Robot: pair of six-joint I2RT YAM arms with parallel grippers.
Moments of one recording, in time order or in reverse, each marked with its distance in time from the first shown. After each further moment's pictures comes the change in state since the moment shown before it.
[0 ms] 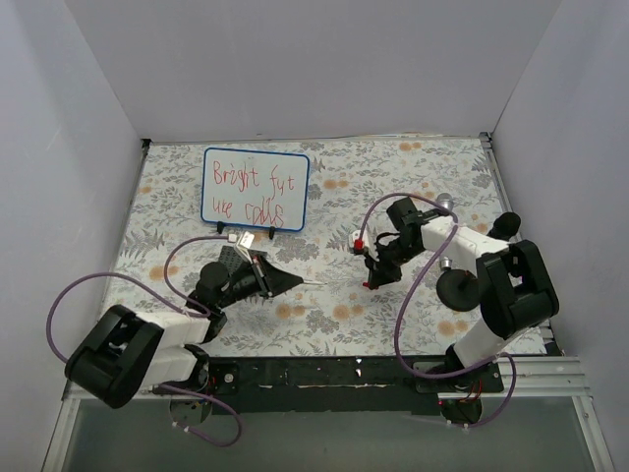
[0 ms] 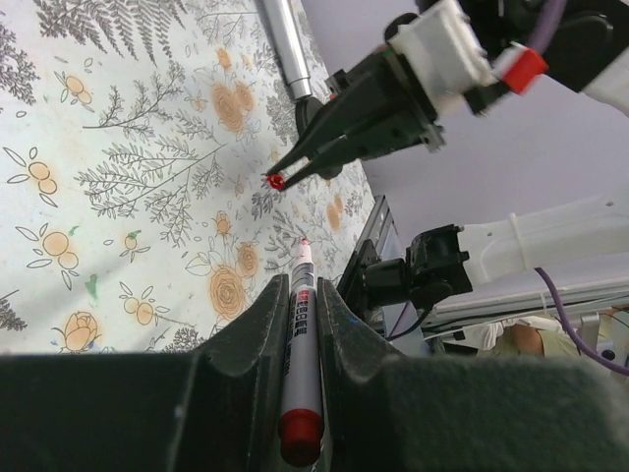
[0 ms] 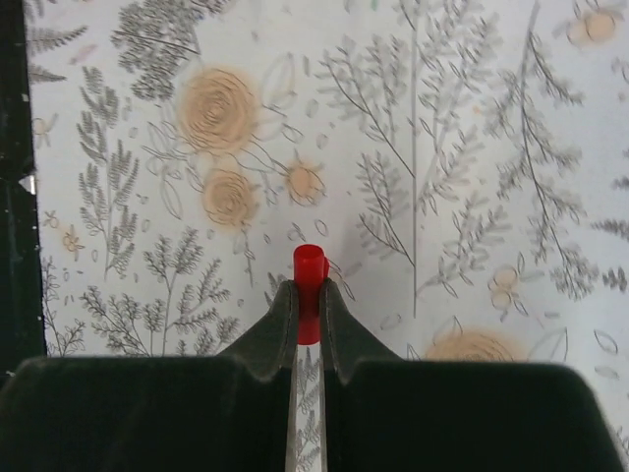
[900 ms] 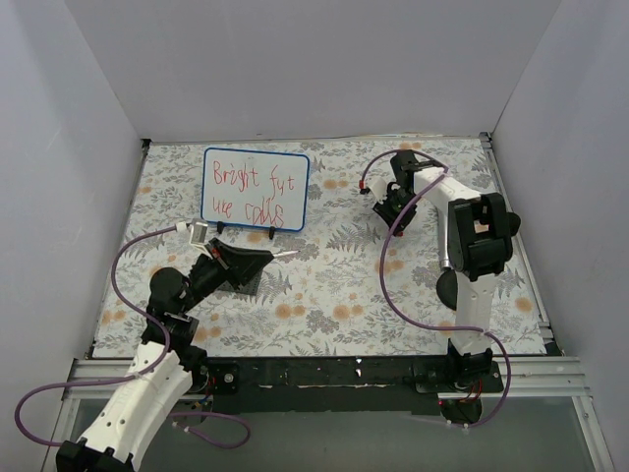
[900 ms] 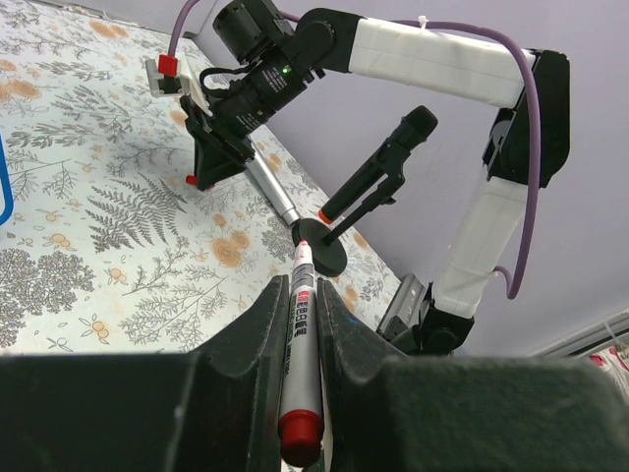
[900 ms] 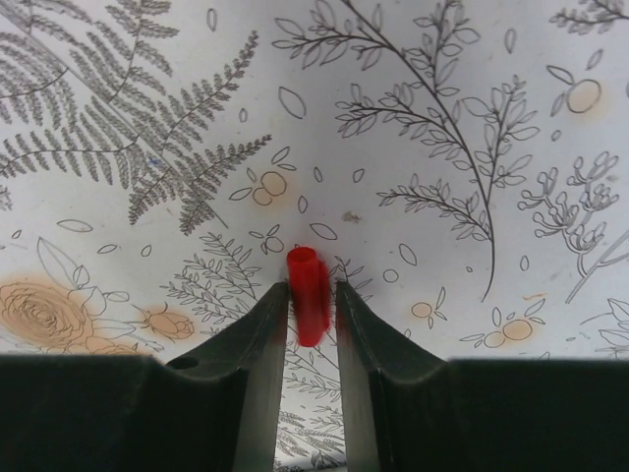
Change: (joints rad) left arm 0.180 -0.690 0.184 -0.619 -0.005 0.214; right arm -0.134 0.475 0.601 -0.079 0.512 0.341
